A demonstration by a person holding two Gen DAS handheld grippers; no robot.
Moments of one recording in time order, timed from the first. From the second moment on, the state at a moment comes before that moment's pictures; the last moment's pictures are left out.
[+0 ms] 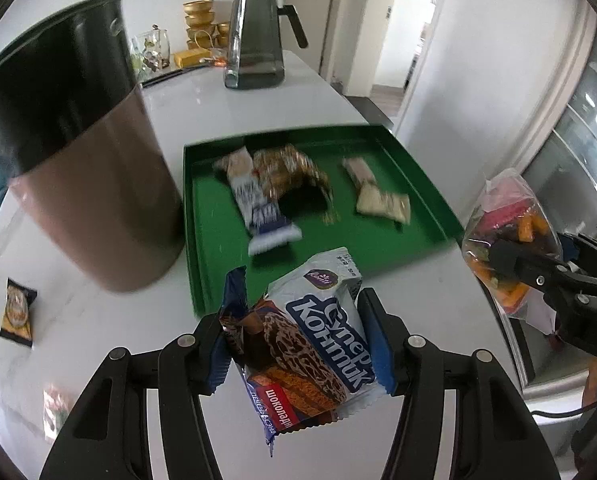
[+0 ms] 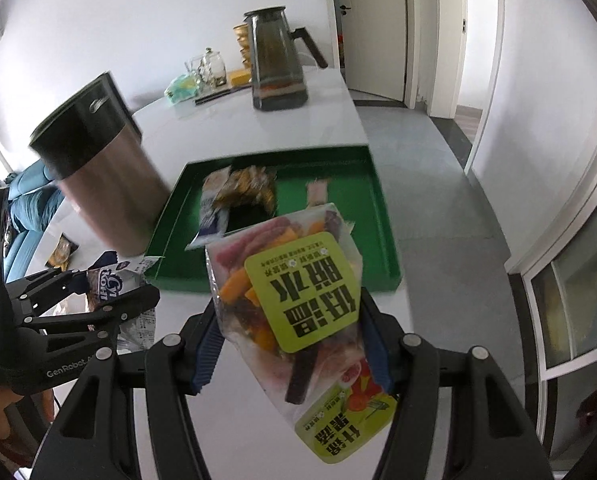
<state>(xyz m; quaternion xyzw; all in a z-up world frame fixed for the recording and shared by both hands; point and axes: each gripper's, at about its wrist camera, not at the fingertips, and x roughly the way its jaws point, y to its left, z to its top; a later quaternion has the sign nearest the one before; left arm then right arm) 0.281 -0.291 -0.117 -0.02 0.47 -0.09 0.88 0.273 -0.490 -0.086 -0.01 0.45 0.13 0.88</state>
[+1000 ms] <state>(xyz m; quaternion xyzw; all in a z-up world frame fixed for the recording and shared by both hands) 0.403 -0.270 -0.168 -0.02 0.49 -0.01 0.87 0.430 -0.453 -0.153 -0.01 0.51 0.17 0.85</state>
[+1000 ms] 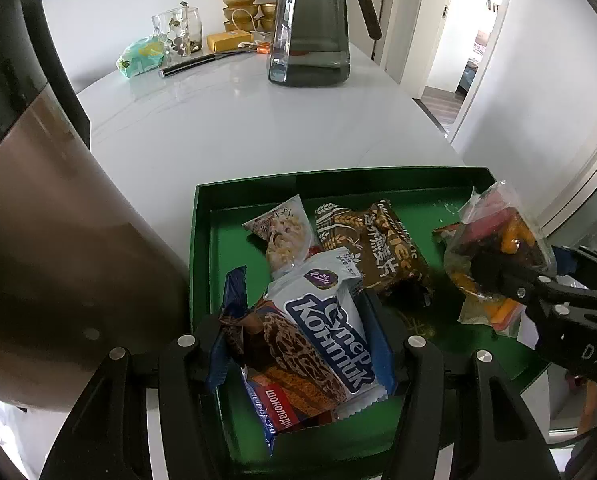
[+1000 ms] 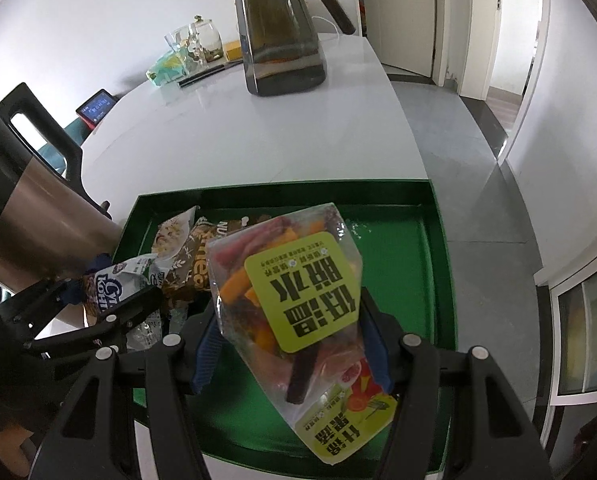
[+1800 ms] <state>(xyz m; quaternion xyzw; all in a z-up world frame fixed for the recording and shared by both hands) 0.401 -0.279 -0.165 0.00 0.50 0.00 0.87 0.431 -0.459 -0.139 0.00 0.48 0.15 0.86</state>
